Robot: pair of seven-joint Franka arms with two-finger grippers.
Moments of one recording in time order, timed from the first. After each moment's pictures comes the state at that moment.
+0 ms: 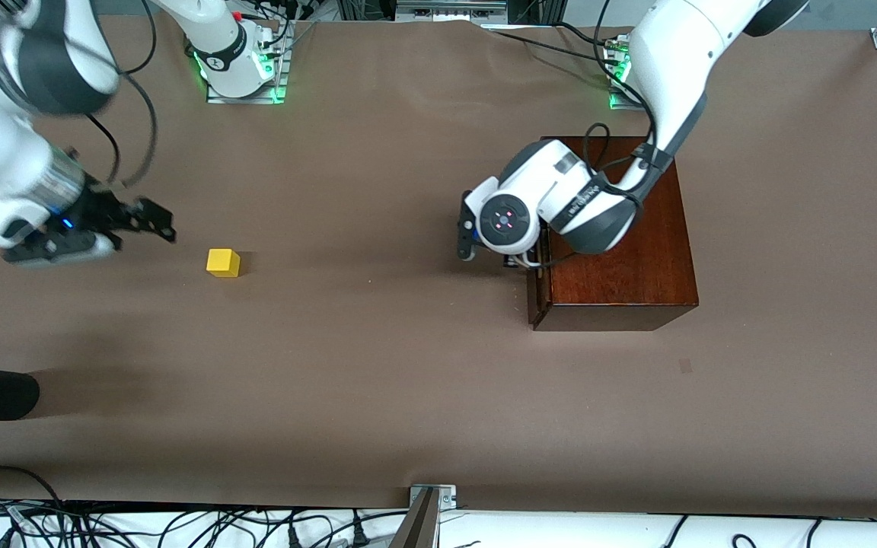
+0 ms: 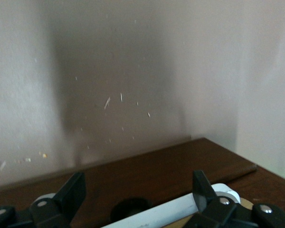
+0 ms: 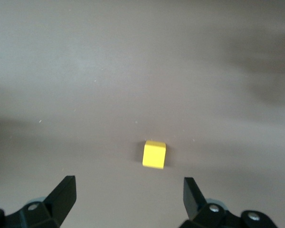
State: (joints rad) left arm -0.24 0.70 -0.48 -1.47 0.21 1.69 0.91; right arm 0.18 0.01 -0.12 -1.86 0.09 1.92 -0.10
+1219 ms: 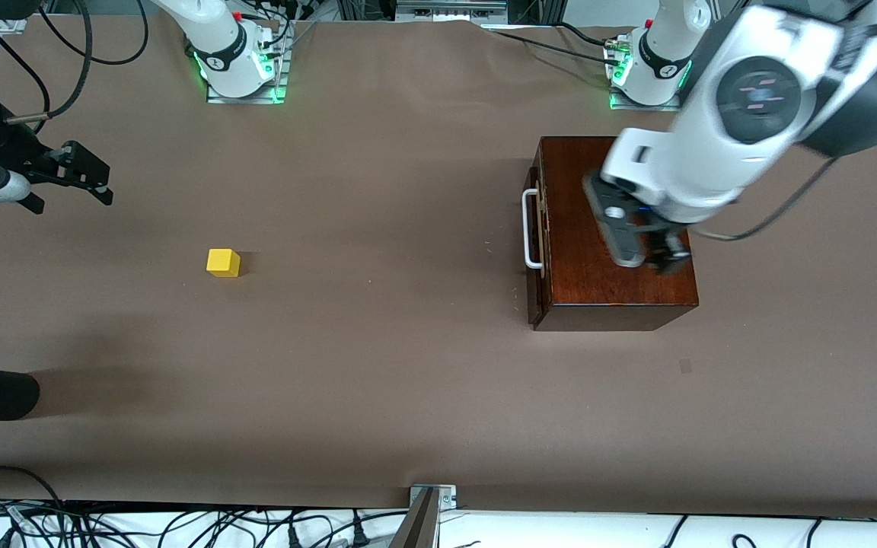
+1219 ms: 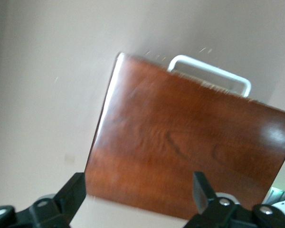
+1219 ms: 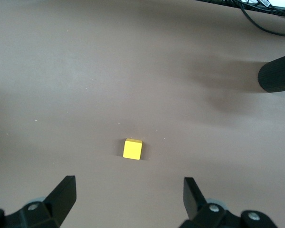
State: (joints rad) left arm -0.01 0.33 -0.42 -1.33 0.21 1.51 0.73; right arm 0.18 -0.03 -0.12 -1.69 0.00 1.77 -0.10
